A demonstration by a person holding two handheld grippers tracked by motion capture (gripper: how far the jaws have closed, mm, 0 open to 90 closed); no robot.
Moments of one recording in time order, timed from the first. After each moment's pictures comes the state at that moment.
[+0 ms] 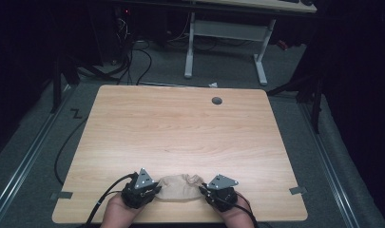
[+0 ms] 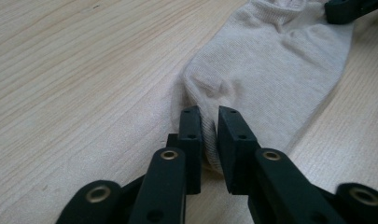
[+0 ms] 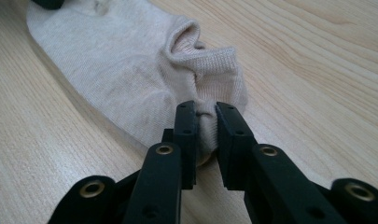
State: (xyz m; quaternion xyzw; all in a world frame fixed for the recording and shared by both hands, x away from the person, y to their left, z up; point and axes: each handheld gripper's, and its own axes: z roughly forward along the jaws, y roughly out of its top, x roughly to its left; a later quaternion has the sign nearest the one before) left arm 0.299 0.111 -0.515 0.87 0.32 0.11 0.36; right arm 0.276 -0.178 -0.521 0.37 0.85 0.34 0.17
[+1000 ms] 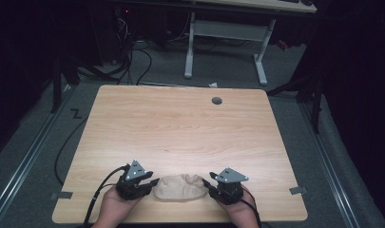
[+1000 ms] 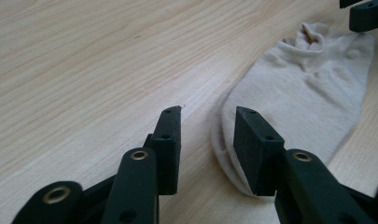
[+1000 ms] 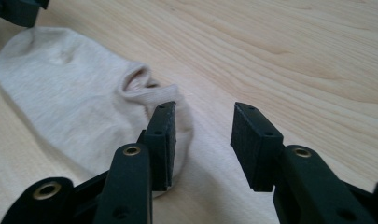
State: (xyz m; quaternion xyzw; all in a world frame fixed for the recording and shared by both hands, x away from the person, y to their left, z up) left arm 0.319 0.130 -0.505 0.84 0.34 0.12 0.40; right arm 0.287 -0.196 -0.509 0.40 0.81 0.38 0.21
